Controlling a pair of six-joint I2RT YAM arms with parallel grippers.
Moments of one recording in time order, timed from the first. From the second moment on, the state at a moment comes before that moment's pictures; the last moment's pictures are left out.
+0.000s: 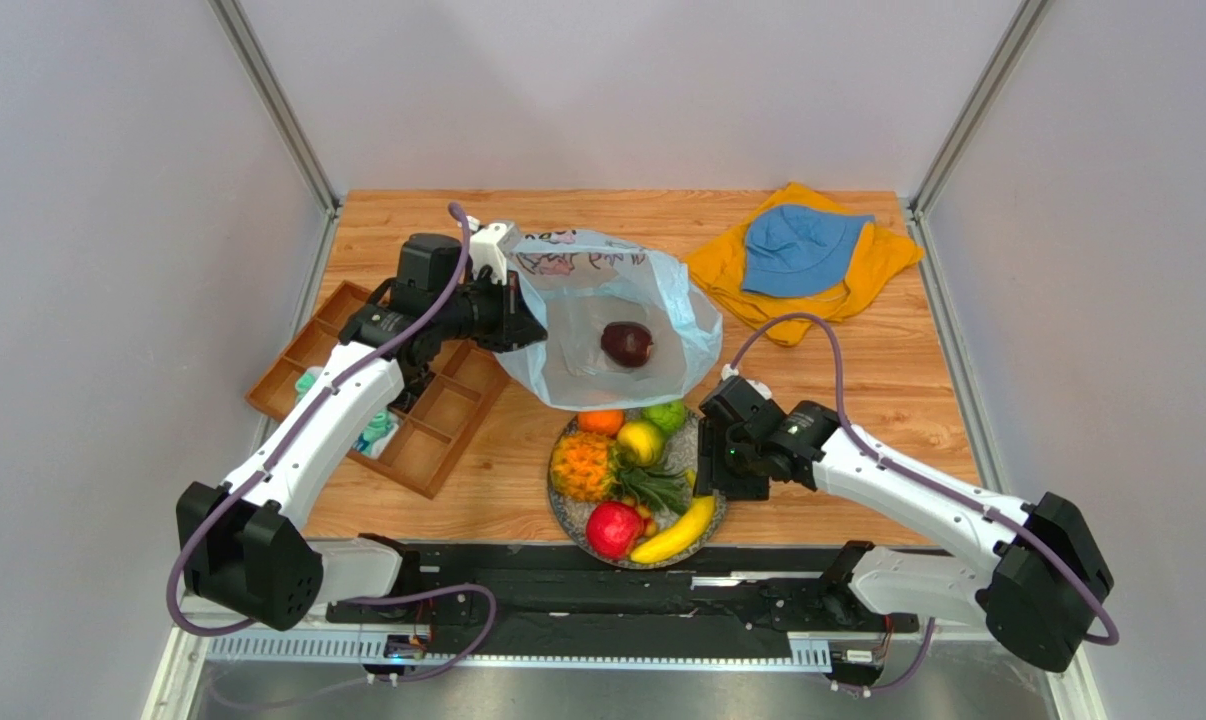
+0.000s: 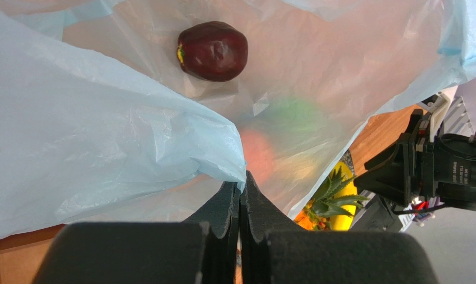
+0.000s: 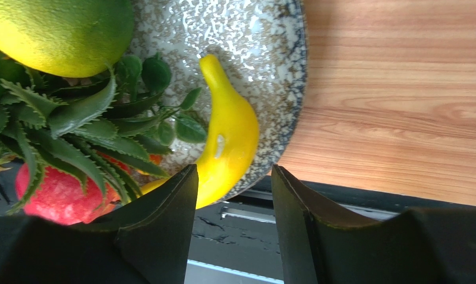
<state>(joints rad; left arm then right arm) -0.35 1.27 1.13 -0.48 0.47 -0.23 0.80 1.14 0.74 -0.80 0.05 0.84</state>
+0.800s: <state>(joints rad) -0.35 1.27 1.13 -0.48 0.48 -0.23 0.86 1.32 0.75 -0.73 0.08 0.92</state>
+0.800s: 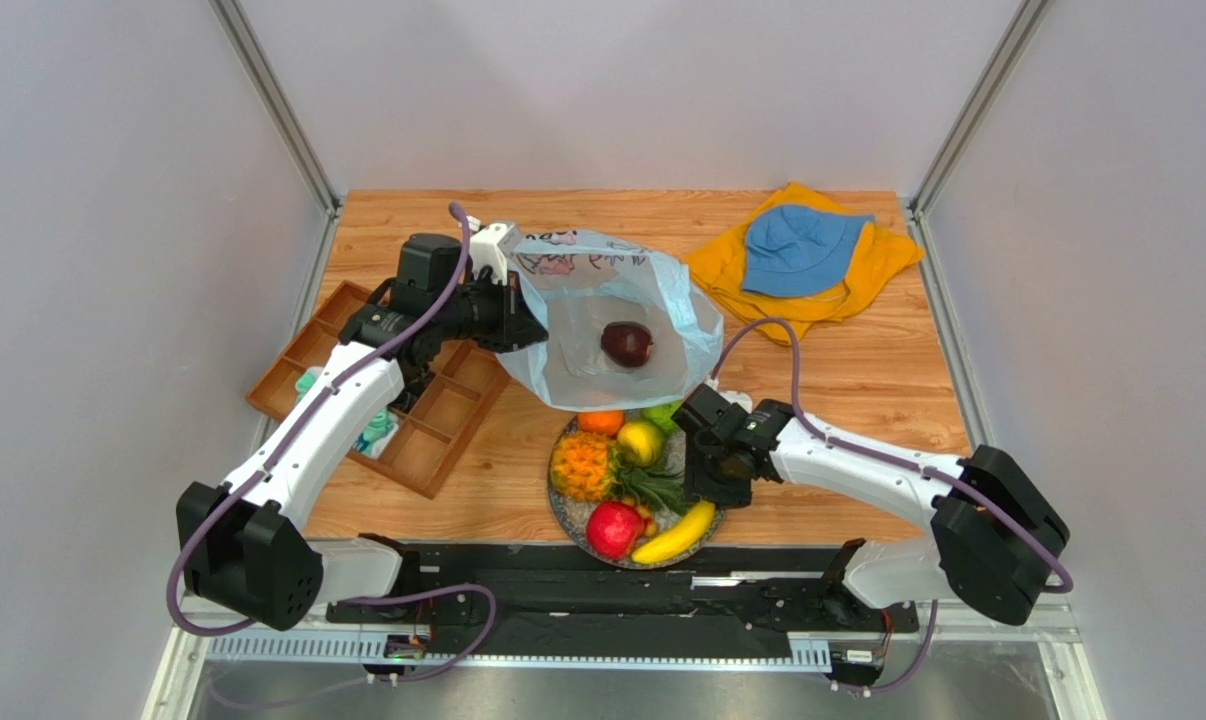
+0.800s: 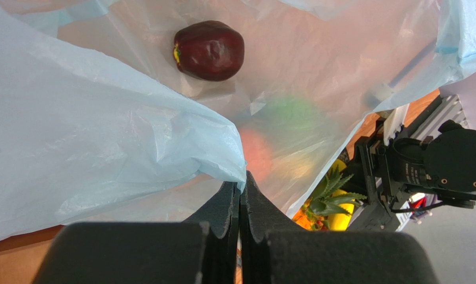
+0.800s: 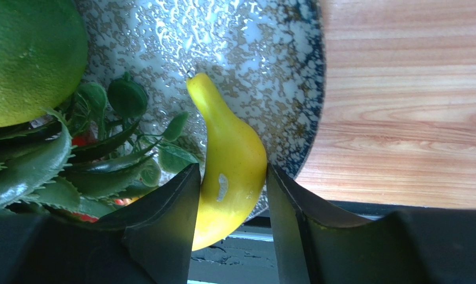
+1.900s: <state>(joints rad) -0.35 1.27 1.13 -0.48 0.48 -0.23 0.86 0.98 0.91 -0.83 0.16 0.55</state>
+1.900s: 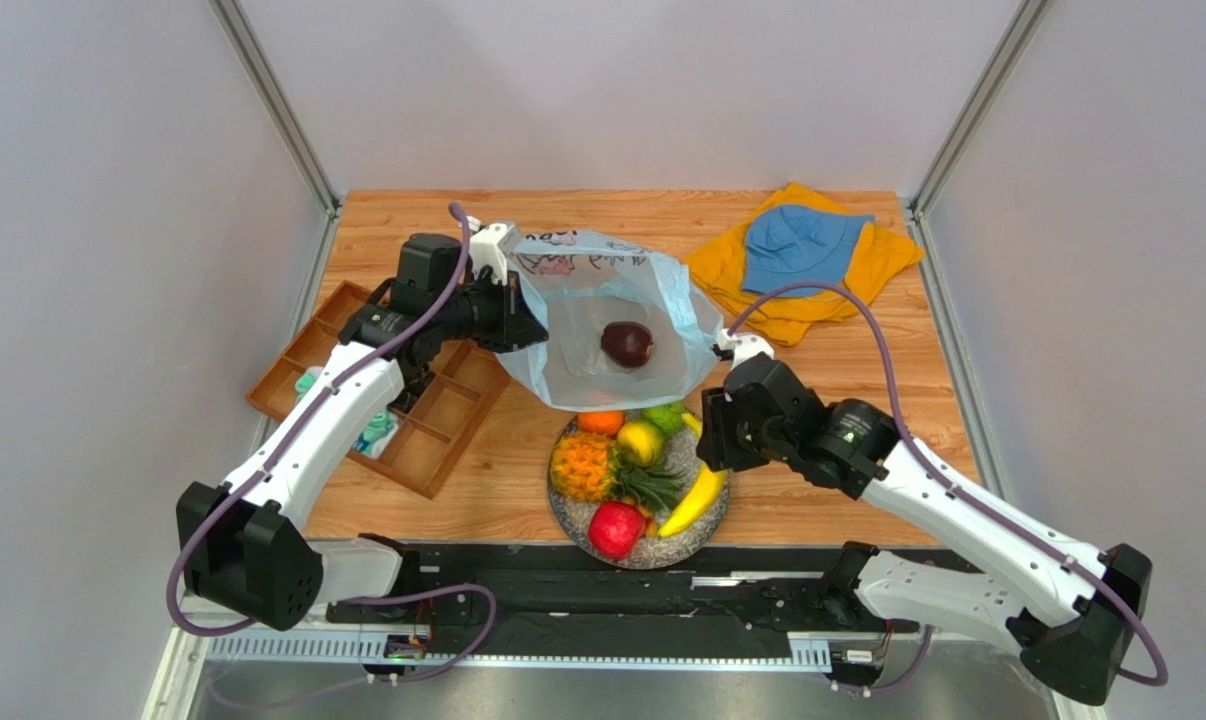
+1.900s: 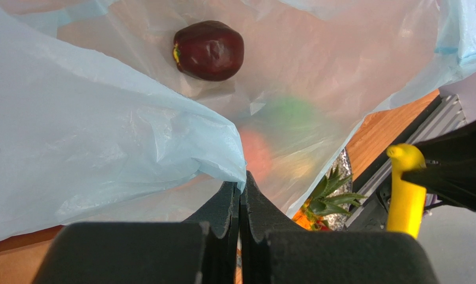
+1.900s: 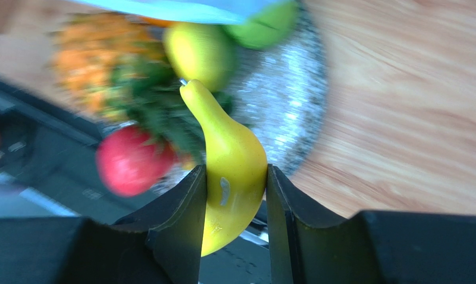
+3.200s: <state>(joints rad) -0.35 1.27 1.13 -0.48 0.49 -0.23 0.67 1.70 1.61 -0.56 0.22 0.47</state>
